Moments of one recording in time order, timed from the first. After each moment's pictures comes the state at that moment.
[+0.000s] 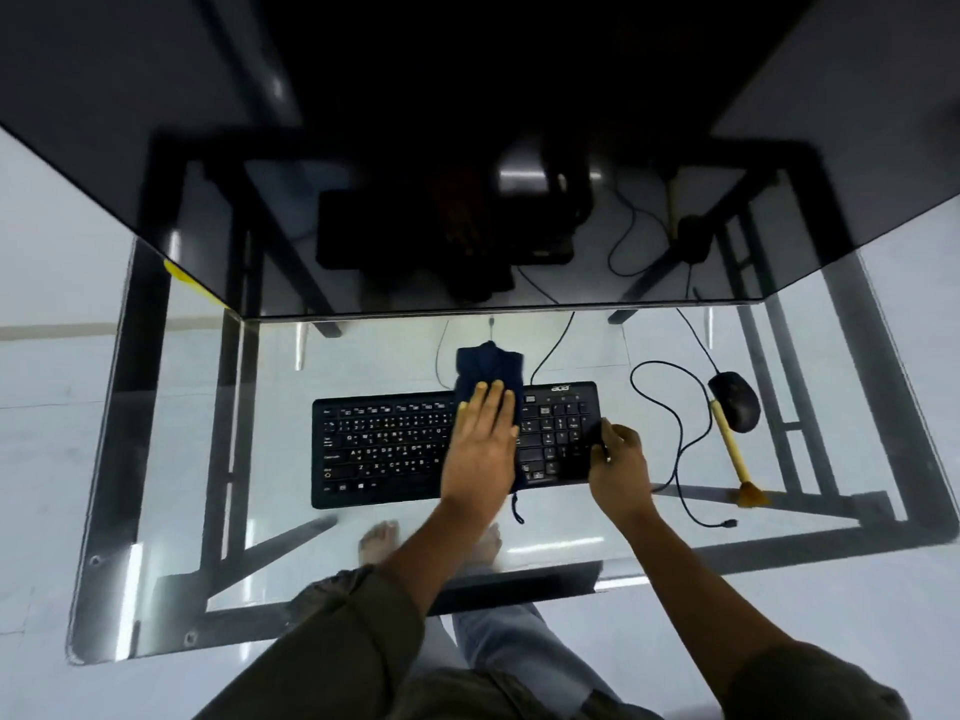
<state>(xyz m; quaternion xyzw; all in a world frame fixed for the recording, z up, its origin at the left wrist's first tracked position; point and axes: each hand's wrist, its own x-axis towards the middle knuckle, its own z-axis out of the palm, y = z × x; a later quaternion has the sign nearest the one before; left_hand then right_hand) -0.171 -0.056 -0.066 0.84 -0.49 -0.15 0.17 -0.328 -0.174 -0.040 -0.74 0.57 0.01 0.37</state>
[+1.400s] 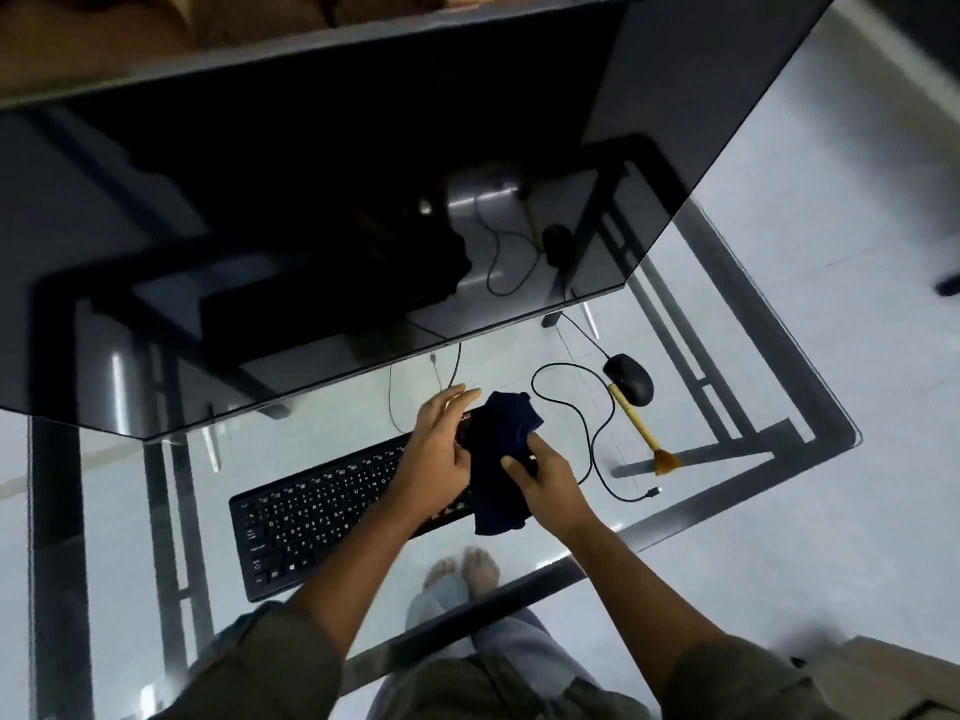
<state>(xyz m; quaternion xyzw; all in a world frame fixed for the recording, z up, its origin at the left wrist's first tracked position) -0.158 -0.113 0.031 0.73 -0.51 -0.32 0.32 -0.334 -0.170 0.012 -0.67 0.50 -0.11 0.54</state>
